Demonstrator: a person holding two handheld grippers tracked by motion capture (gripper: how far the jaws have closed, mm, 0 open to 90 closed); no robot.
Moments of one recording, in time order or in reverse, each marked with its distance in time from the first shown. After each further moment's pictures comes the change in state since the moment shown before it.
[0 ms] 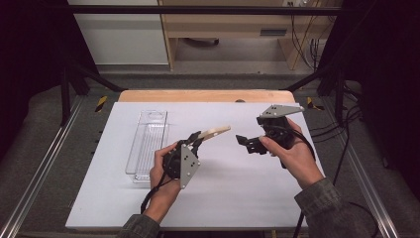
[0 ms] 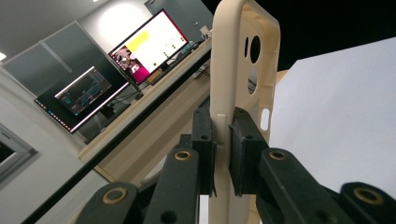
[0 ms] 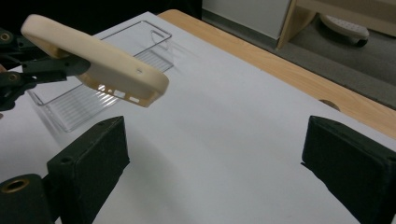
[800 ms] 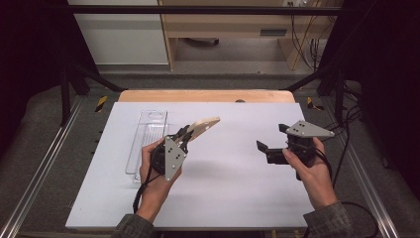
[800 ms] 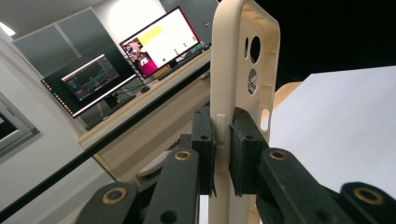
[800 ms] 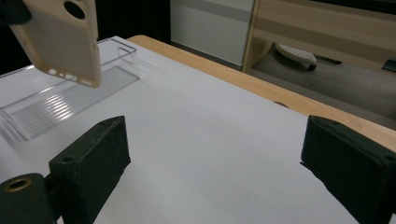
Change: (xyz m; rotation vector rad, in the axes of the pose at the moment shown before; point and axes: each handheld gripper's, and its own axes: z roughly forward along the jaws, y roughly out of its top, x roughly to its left) left arm 0.027 0.001 -0.012 -0.014 0.038 -0.113; right arm -0.016 -0.055 -0.034 -0.153 -0.130 0.019
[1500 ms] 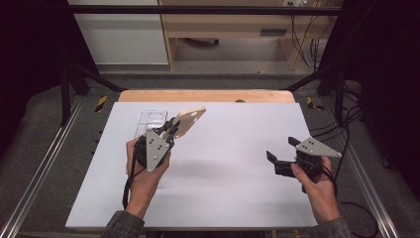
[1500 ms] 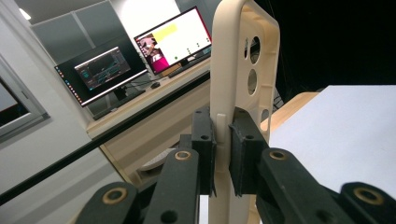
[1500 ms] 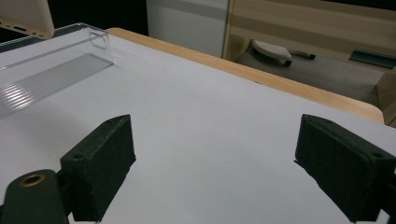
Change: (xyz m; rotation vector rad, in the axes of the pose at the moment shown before) left arm 0.034 -0.005 -0.009 -0.002 0.043 -0.087; right arm -0.008 -0.051 -0.010 -0.028 -0.090 0.031
